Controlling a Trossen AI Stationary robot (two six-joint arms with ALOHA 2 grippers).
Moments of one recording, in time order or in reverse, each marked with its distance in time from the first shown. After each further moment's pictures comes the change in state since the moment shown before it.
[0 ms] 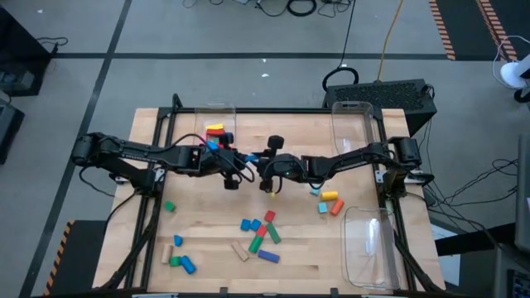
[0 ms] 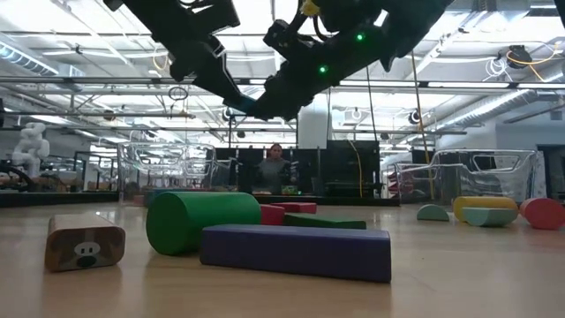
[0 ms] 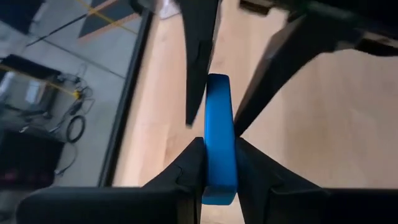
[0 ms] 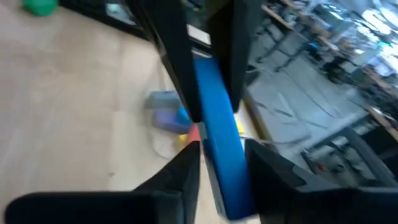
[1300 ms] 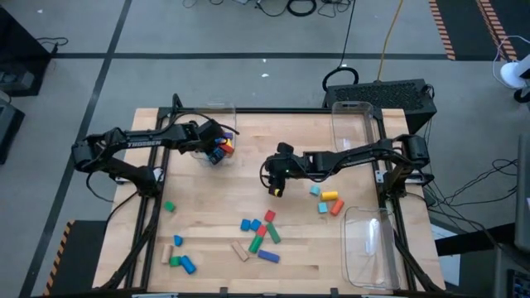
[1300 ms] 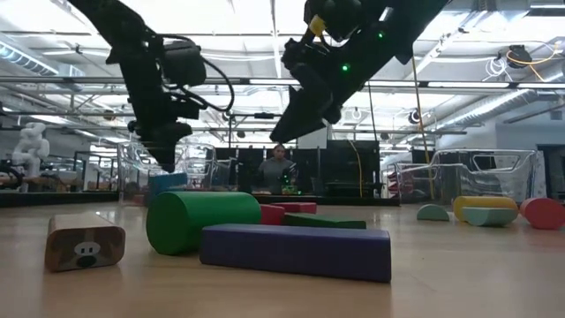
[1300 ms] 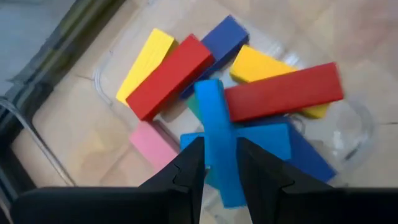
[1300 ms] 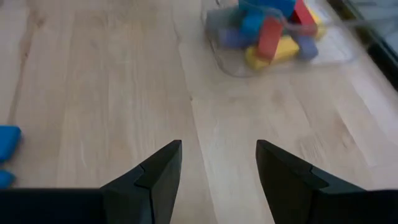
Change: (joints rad) left arm 0.476 -0.001 -0.173 -0.262 0.127 -0.465; right arm -0.039 -0.074 0.000 -0.402 -0.264 0.464
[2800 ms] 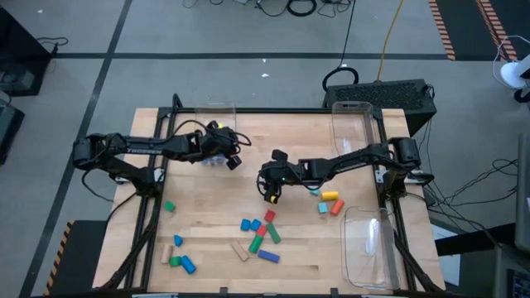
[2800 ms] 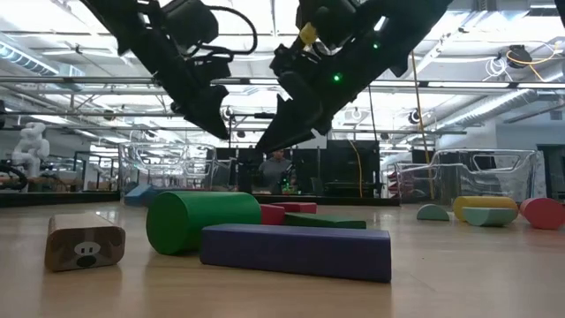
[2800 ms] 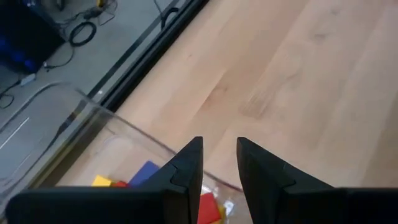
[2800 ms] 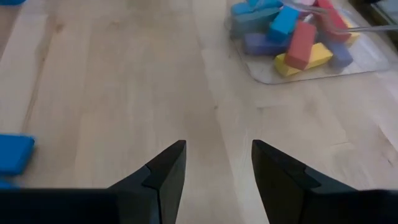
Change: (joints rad) left arm -0.230 0.000 0.016 0.401 -0.068 0.116; right arm 0.052 0.082 0.000 0.118 -0.001 0.016
